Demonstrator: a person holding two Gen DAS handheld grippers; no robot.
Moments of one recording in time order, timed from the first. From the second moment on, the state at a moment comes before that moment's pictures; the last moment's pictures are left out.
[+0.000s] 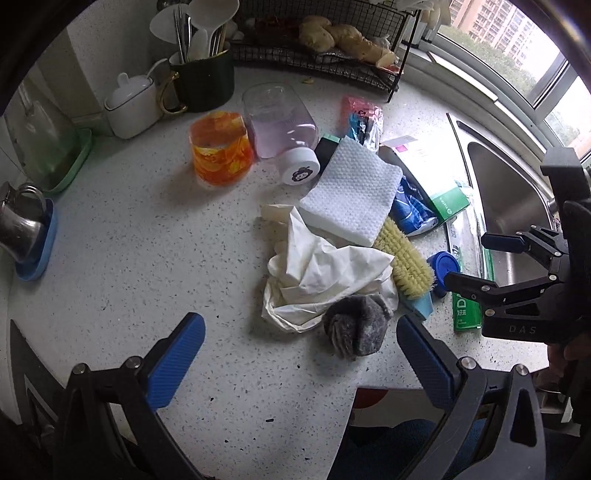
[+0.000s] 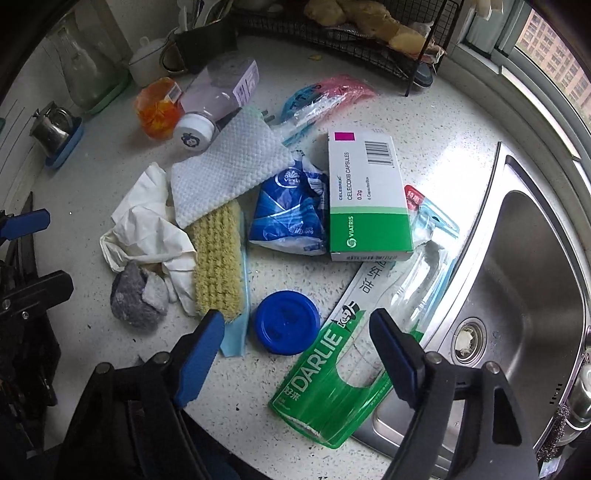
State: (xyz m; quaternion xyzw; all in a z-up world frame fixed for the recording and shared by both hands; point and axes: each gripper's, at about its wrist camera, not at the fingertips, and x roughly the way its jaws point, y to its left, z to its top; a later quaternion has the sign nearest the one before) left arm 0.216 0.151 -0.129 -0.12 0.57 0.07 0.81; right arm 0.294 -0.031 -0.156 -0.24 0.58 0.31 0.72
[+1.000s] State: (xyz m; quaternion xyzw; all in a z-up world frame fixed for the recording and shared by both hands) left arm 0.213 0.144 -0.142 -0.15 0.60 0.03 0.79; right arm 0.290 -0.048 -0.143 -0.19 0.57 0.32 0.73
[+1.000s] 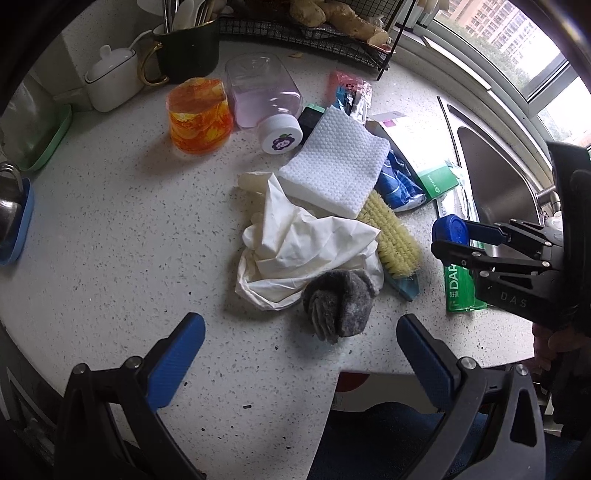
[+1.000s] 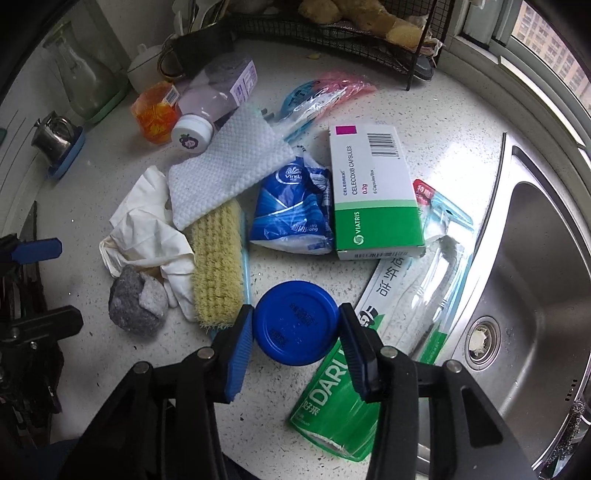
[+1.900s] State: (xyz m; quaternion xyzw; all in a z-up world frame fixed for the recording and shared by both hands) left arm 0.236 0.115 -0.194 -0.18 0.63 0.07 0.75; right arm 0.275 -0.115 -0.126 -0.12 0.59 0.26 0.76
